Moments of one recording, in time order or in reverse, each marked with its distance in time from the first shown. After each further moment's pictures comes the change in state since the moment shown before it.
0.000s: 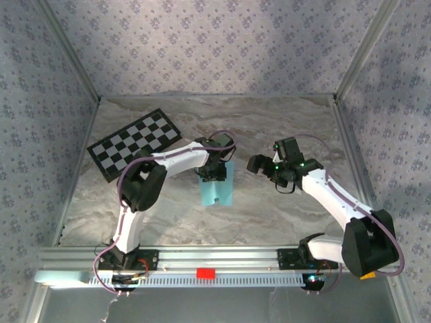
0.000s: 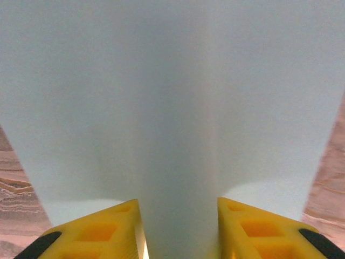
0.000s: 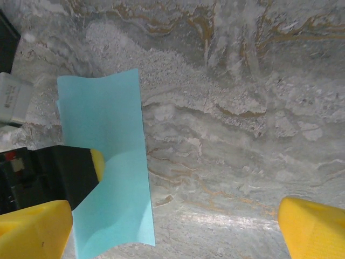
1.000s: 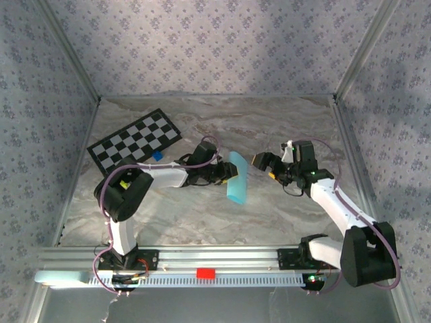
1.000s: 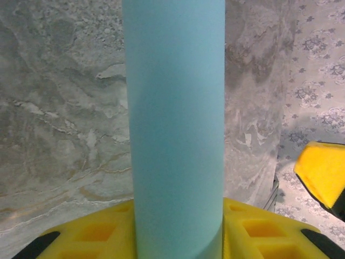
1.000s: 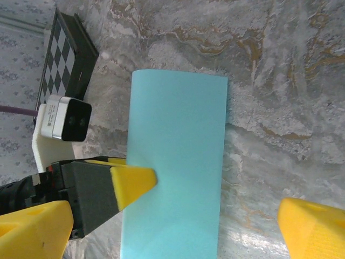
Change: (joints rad) left arm 0.047 -0.195 -0.531 1.004 0.472 -0.285; right arm -0.153 -0.069 -0.140 0.241 -0.295 -0.013
